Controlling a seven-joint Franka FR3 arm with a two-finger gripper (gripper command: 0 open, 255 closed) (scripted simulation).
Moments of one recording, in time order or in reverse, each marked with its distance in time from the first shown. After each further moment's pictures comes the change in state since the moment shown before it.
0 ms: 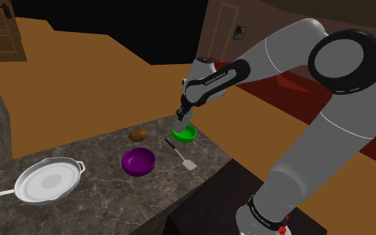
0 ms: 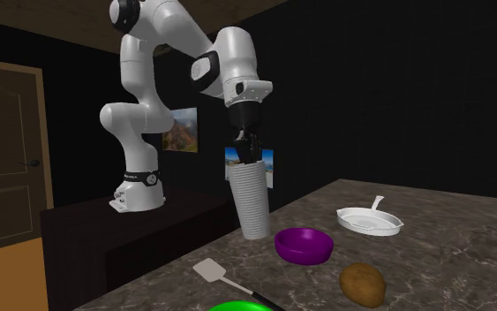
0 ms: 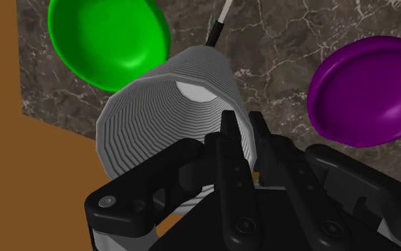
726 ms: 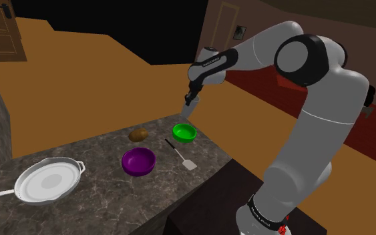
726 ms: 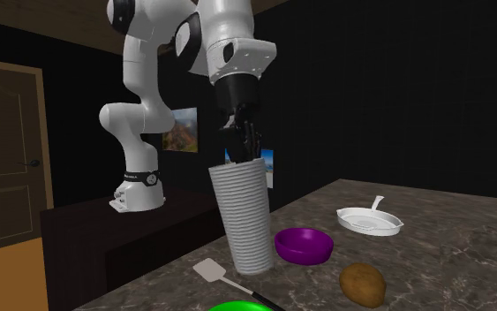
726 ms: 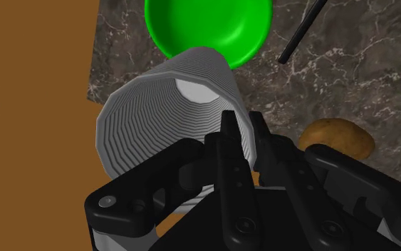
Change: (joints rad) arm -0.112 0.216 -0.085 0.347 0.080 -0.125 -0.260
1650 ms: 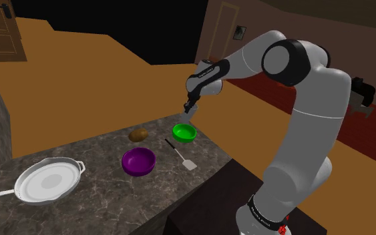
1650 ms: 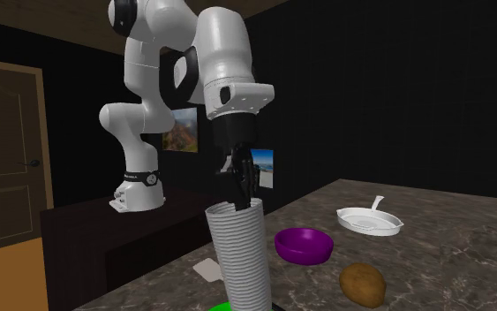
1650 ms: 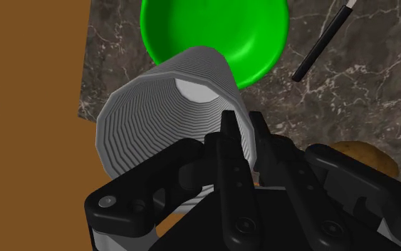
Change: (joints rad) arm -0.014 0.115 -0.004 -0.012 0.011 0.126 -0.027
